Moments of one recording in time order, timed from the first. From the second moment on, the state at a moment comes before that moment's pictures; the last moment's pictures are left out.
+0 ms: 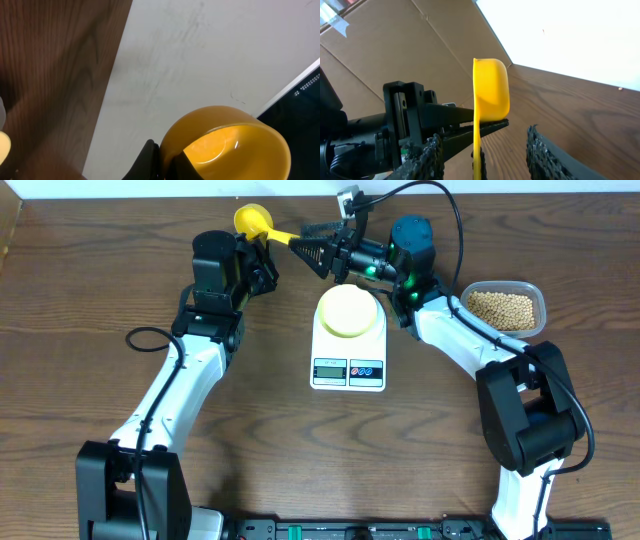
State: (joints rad) left arm -0.16 1.59 1.10 0.12 0.10 -2.09; right arm 0.43 2.04 1.40 0.70 -0.80 0.59
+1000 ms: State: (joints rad) left arm -0.20 1.59 1.10 0.10 0.10 -2.09; right arm 0.44 2.05 1.40 0.71 -0.79 0.59
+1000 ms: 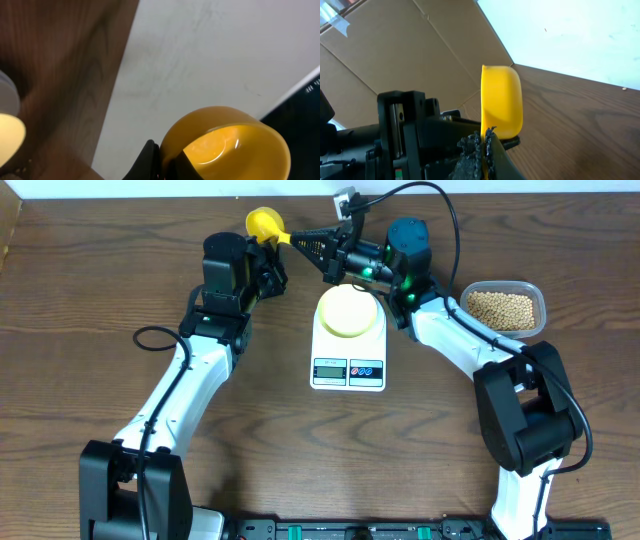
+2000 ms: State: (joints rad) left arm -0.21 1.59 1.10 0.00 0.10 -2.08; right arm 0.43 2.05 1.40 0.71 -0.82 0.59
